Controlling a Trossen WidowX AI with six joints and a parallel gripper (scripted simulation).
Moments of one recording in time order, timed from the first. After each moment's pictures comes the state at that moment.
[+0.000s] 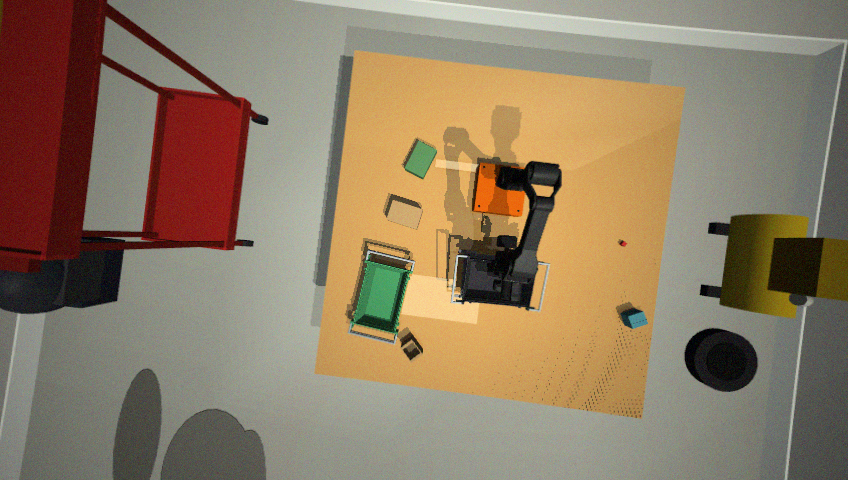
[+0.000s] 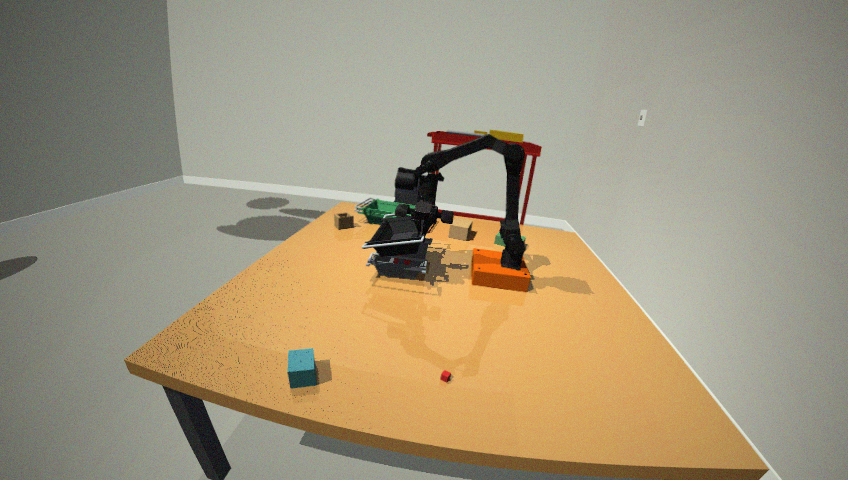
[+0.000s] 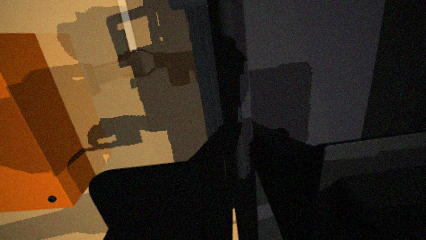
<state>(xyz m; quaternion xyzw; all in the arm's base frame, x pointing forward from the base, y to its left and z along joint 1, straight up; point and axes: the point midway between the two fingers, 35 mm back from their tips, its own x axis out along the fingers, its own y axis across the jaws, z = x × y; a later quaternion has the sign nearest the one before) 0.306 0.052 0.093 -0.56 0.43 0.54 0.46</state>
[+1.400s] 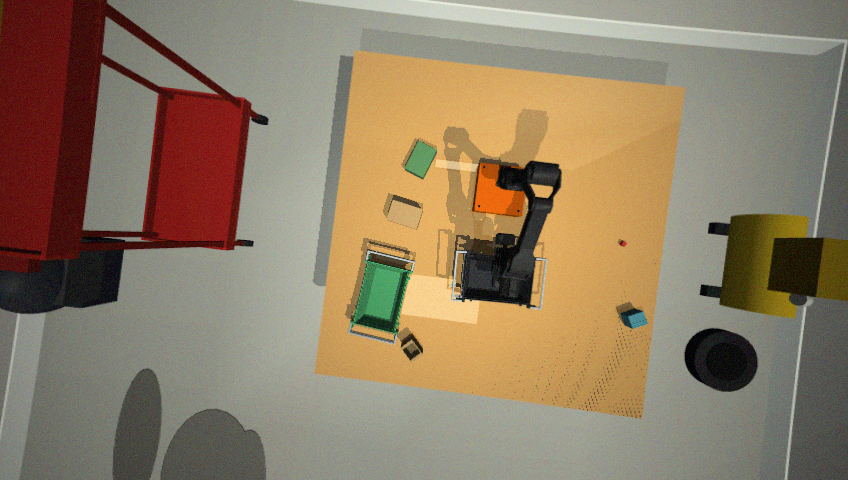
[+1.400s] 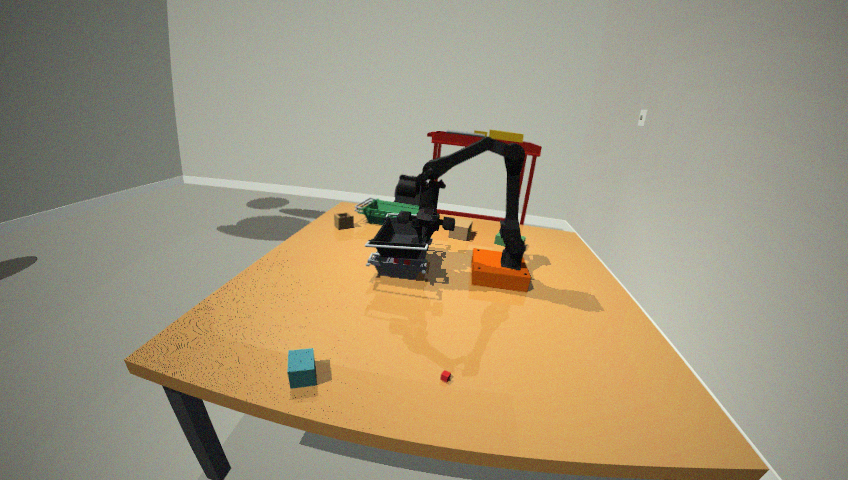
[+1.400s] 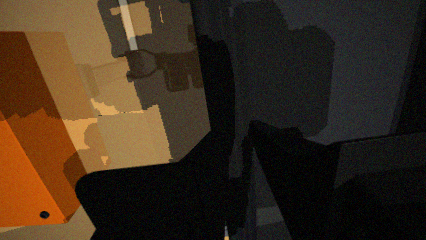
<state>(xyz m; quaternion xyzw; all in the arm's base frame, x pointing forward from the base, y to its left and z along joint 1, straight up) 0.299 0.050 0.070 -0.56 0.44 0.54 0.46</state>
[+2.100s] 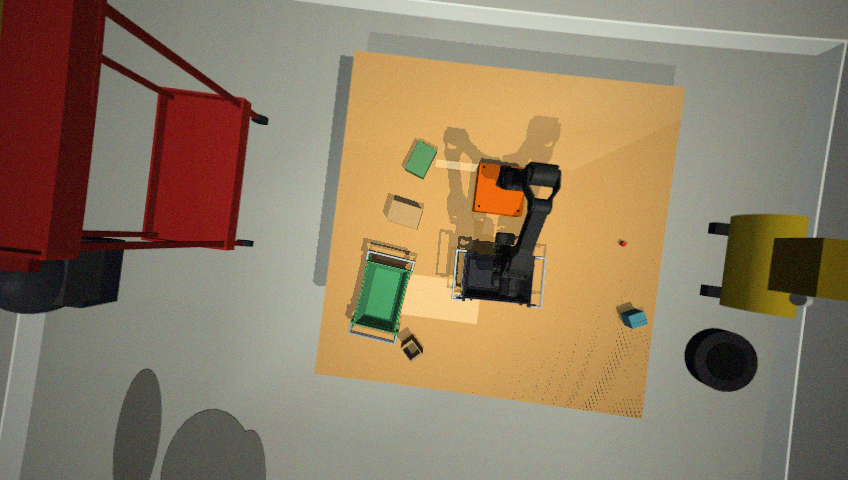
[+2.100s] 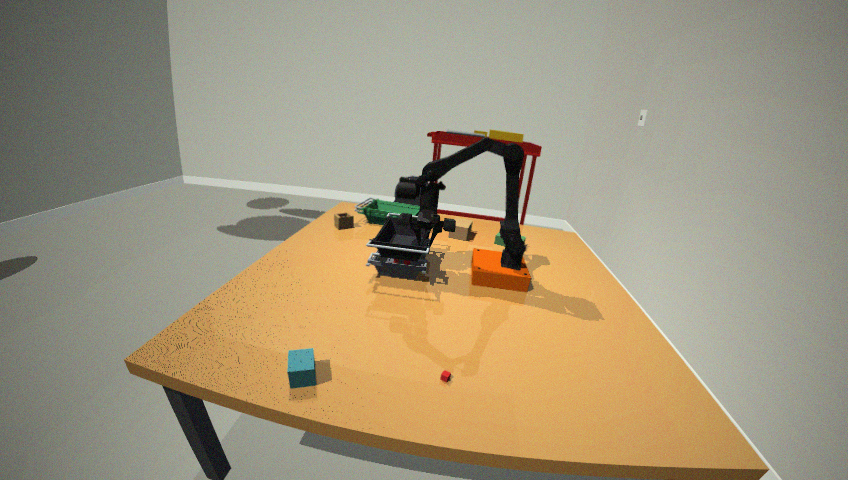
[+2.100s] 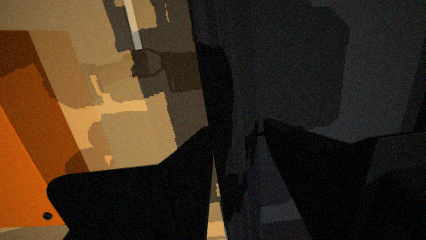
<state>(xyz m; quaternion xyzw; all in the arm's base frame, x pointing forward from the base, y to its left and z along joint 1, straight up) 0.296 0.050 0.067 -0.56 0.44 0.54 0.45</state>
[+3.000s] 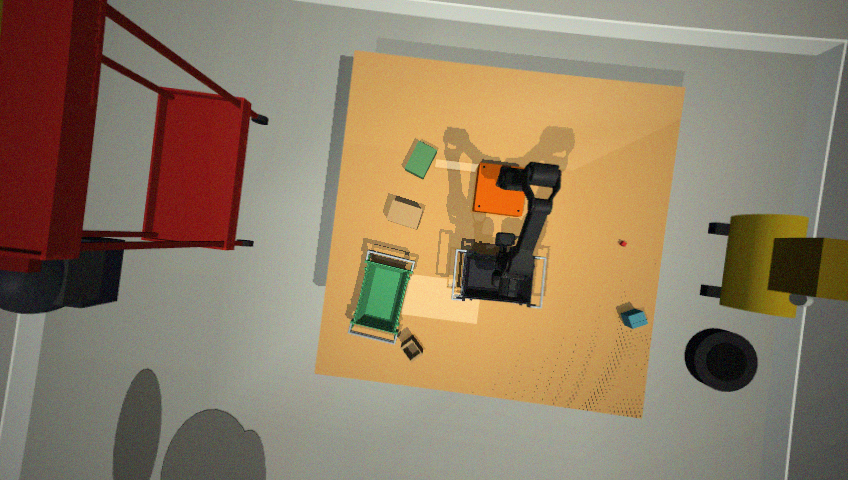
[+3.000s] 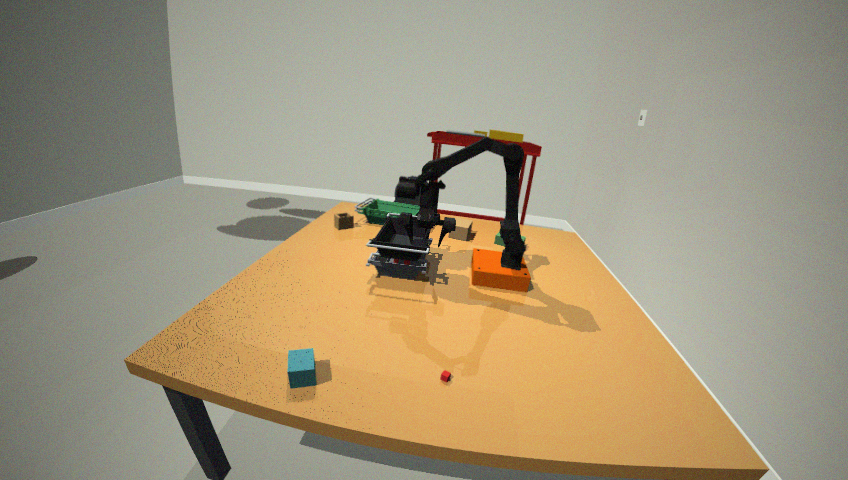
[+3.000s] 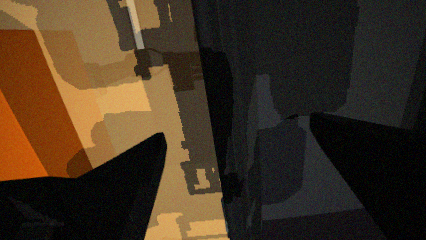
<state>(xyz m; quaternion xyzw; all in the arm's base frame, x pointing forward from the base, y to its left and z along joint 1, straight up) 0.296 0.050 0.070 -0.55 0.44 0.54 0.45</state>
